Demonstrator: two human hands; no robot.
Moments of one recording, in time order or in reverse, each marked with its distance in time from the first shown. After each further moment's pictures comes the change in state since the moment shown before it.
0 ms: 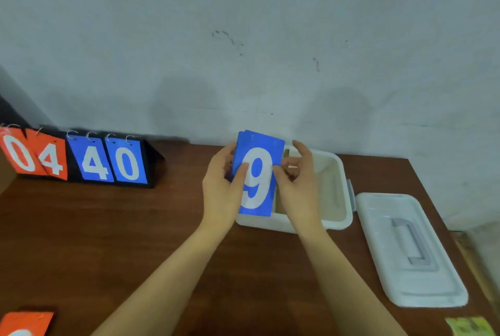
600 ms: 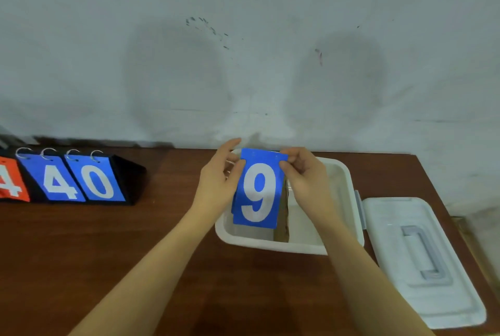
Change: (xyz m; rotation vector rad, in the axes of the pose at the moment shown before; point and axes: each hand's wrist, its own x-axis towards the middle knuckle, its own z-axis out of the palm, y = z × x) left_hand 0.080 -0.046 0.020 0.201 -0.294 -0.036; right_hand 0.080 0.035 -0.011 -0.057 -0.135 0.049
